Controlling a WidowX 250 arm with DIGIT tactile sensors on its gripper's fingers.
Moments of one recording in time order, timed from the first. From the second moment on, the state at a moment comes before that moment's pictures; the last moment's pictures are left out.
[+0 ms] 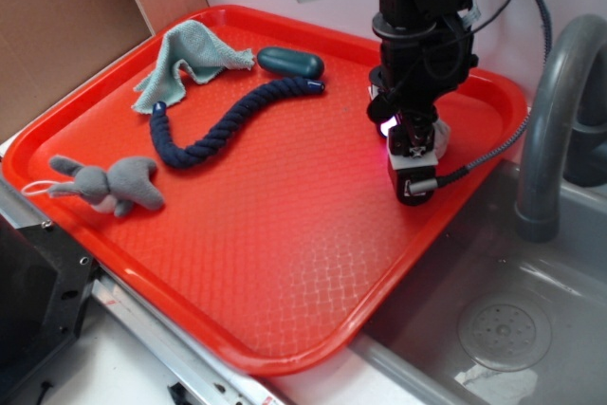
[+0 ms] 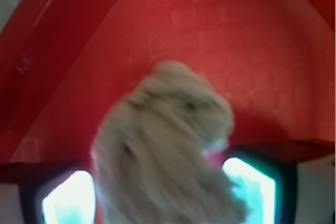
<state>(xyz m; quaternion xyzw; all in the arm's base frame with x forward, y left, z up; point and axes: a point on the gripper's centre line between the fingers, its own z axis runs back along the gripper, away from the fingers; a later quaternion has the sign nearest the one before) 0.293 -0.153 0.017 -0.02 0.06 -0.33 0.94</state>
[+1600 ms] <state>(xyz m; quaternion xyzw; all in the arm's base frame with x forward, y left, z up) 0.162 -0.045 0.191 0.00 0.04 -0.02 1.00</state>
